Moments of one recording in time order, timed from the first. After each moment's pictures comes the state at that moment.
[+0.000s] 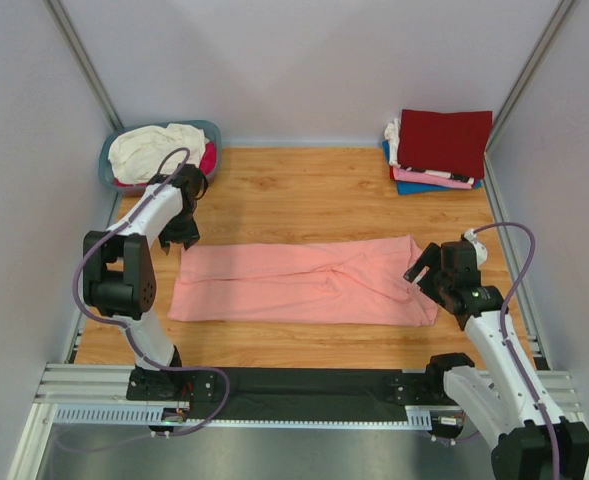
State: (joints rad) left arm -0.12 1.75 1.38 -1.02 -0.45 -0.50; right arm 0.11 0.77 0.58 -0.63 0.12 0.72
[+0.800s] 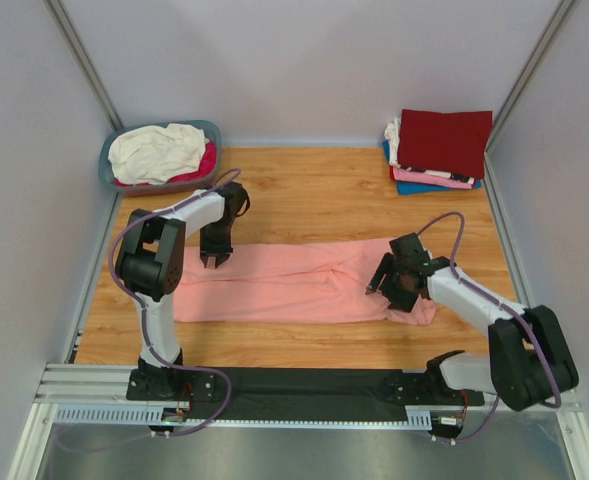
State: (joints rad) left arm -0.33 1.99 1.37 -0.99 -0.35 -0.46; right arm 0.36 1.29 0.63 -0.51 -0.02 0.87
